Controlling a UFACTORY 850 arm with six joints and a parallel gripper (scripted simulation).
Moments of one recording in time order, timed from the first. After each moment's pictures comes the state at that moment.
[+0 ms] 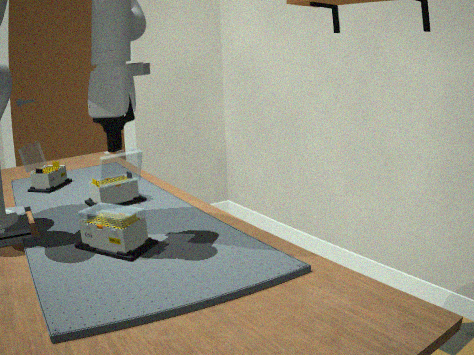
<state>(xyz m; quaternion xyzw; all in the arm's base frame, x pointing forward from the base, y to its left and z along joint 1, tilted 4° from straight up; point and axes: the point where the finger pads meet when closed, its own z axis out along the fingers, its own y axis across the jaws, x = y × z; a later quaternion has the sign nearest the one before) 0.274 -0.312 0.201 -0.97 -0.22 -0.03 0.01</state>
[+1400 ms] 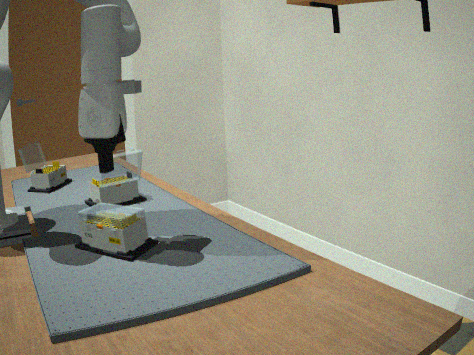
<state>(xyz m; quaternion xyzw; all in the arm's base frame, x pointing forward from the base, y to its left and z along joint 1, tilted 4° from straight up) 0.245 -0.326 0.164 -0.97 -0.22 -0.03 0.01</state>
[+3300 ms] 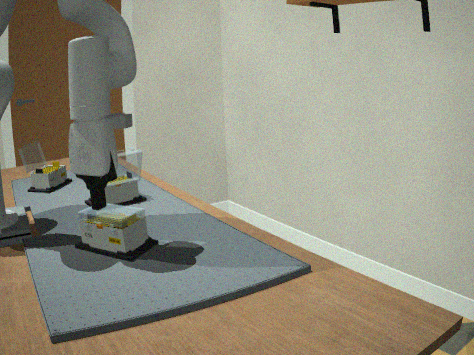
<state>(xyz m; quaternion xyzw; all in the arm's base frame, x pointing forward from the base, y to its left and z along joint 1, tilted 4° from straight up) 0.214 -0.342 0.098 -0.97 -0.22 -0.03 0.01</state>
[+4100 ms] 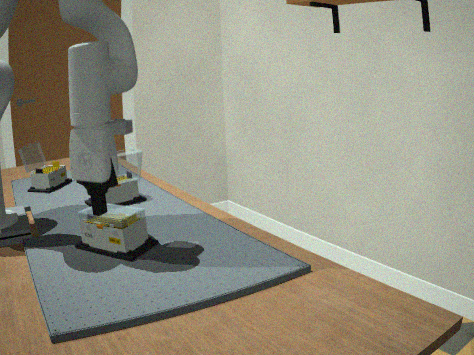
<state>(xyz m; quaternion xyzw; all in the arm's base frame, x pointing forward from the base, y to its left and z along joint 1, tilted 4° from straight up) 0.215 -0.342 0.086 -0.97 -0.22 -0.03 0.01</state>
